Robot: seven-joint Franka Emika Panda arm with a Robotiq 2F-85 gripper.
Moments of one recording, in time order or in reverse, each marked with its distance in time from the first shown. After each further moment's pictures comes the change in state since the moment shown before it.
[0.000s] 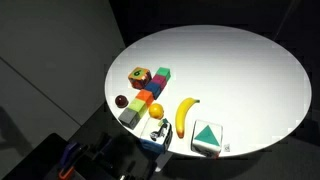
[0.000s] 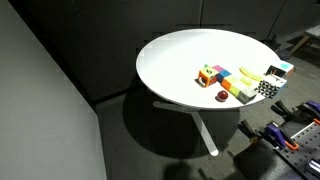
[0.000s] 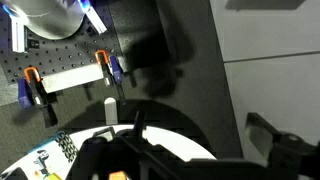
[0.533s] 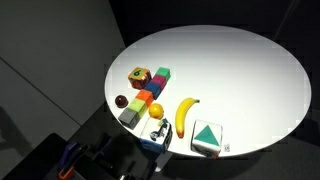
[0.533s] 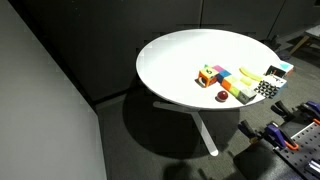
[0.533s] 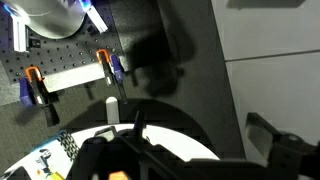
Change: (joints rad) arm -0.015 0.002 0.012 0.000 -0.001 0.002 -0.002
